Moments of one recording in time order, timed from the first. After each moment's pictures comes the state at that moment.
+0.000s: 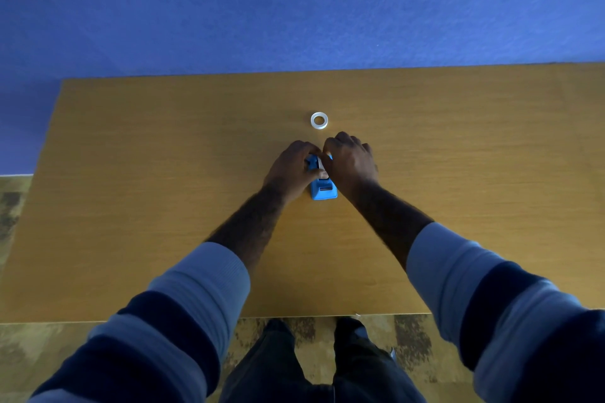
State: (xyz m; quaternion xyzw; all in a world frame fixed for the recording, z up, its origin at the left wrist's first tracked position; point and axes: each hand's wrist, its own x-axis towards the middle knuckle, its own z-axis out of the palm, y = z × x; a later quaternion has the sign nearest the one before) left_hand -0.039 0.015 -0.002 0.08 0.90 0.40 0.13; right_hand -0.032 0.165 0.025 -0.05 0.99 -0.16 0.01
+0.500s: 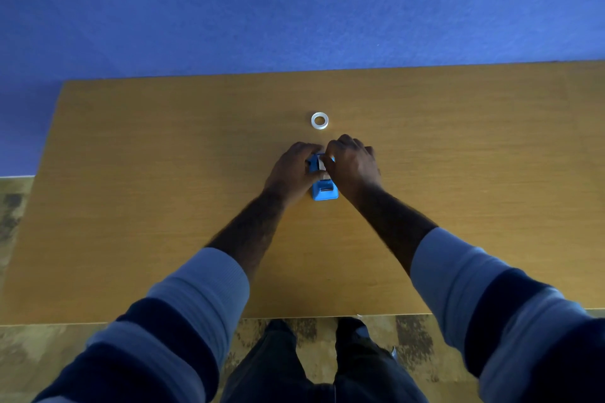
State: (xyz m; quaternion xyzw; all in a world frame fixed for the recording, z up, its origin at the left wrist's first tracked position) left_hand -0.035 0.016 0.001 0.08 0.90 0.41 0.12; right_hand -0.027 0.168 0.024 -0.05 0.98 -0.18 0.02
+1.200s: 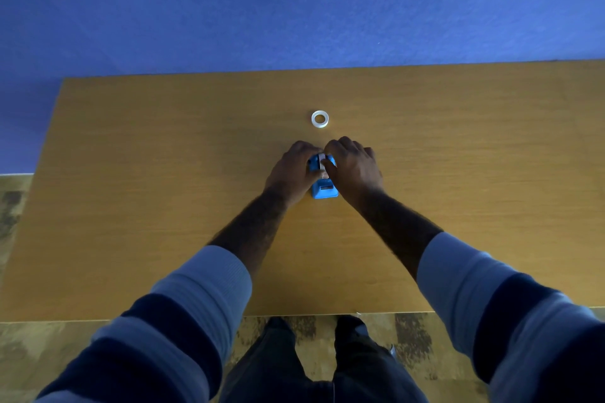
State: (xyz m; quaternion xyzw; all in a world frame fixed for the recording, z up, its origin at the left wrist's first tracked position) left_hand -0.031 0.016 0.002 0.10 0.91 0.38 0.12; right_hand -0.017 0.172 0.022 -0.08 0.98 -0.19 0.00
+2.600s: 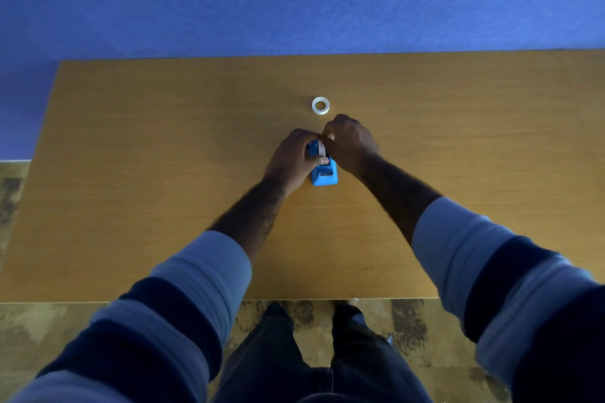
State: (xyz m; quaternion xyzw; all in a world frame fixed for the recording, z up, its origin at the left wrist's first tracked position) left_hand -0.029 0.017 -0.002 0.08 0.91 0.40 0.10; right_hand -0.048 0.170 0.034 -0.05 0.97 -0.22 0.10
